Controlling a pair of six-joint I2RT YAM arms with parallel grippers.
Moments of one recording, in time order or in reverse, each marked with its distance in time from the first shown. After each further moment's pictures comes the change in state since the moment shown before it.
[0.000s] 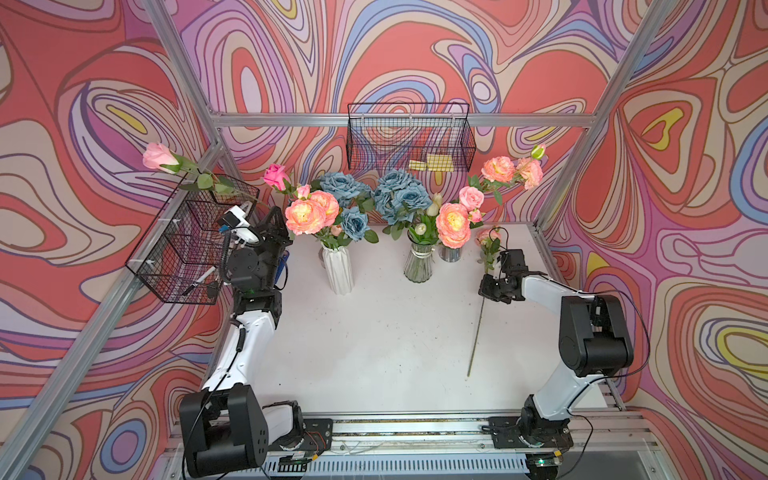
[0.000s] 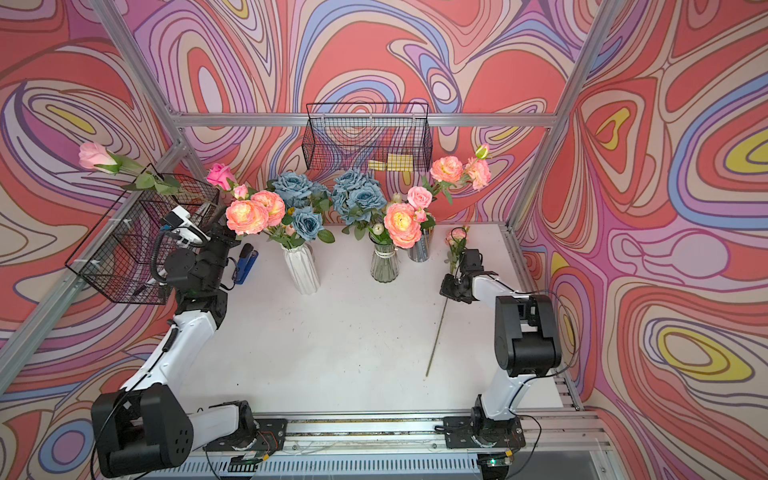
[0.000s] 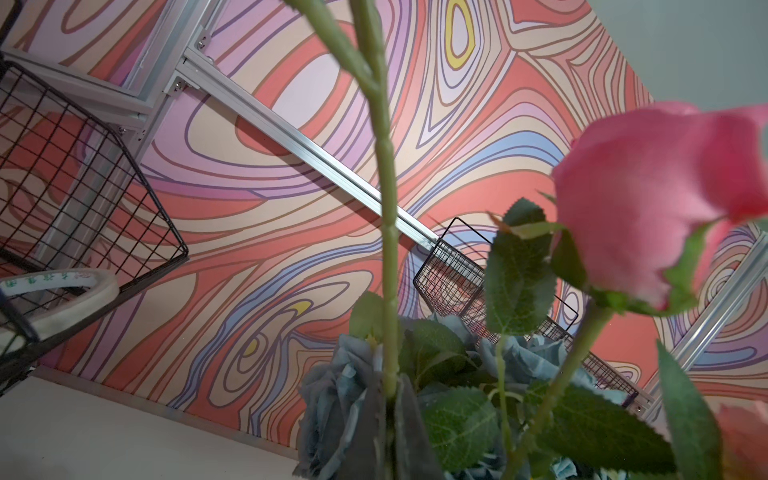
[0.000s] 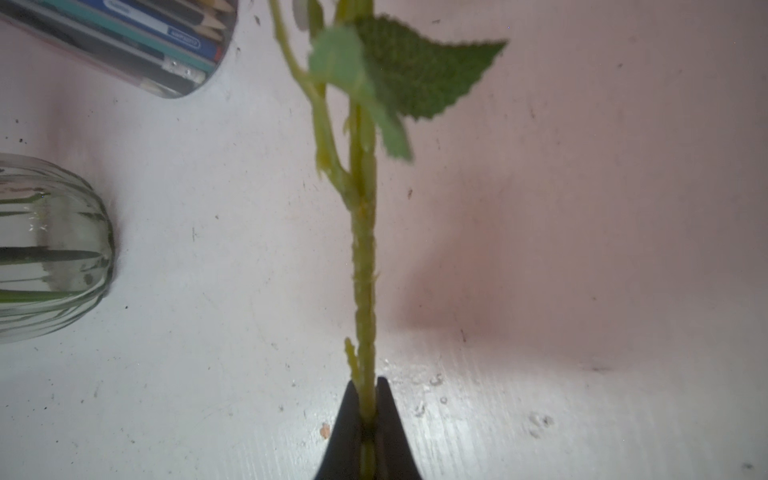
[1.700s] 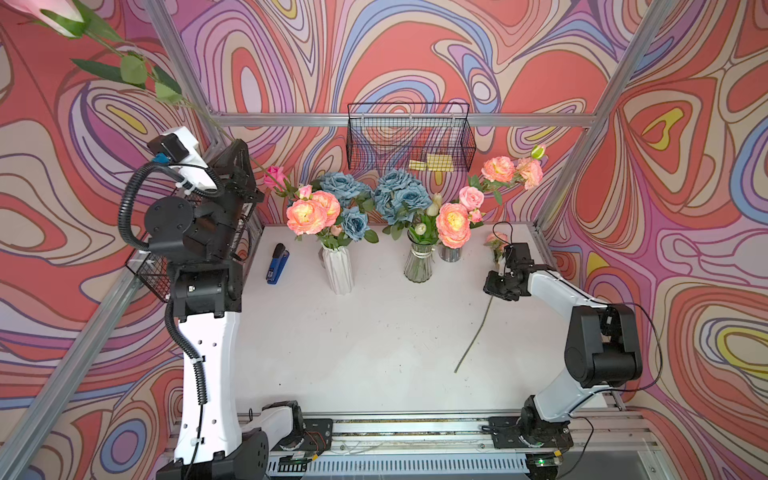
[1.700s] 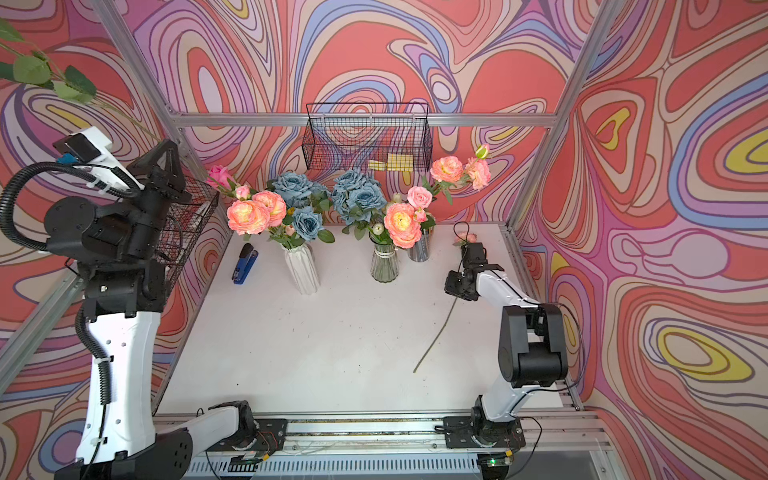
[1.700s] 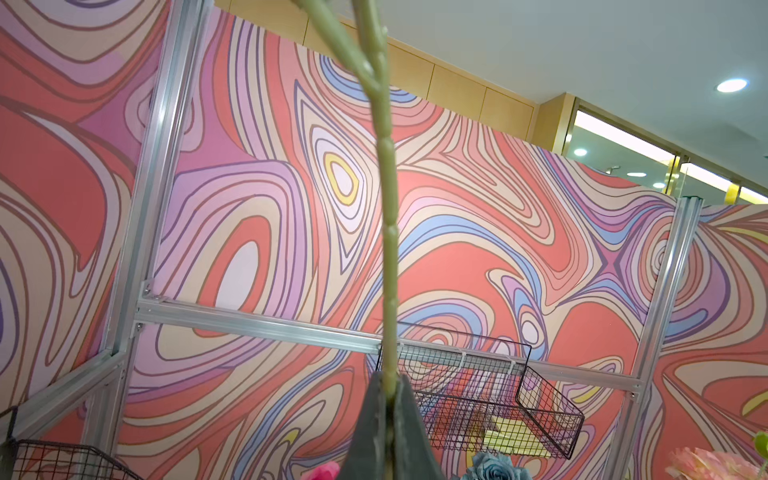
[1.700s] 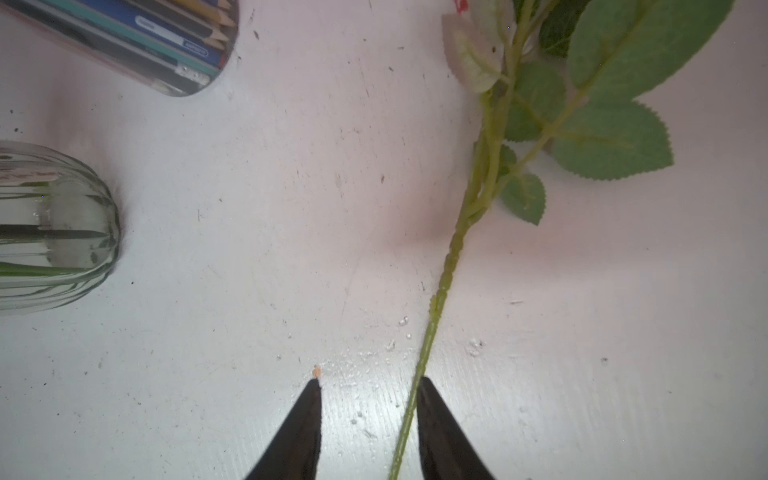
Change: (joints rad) left arm 0.000 -0.054 0.760 -0.684 0.061 0.290; right arm 0.000 -0.097 0.063 -0.185 0.072 -0.028
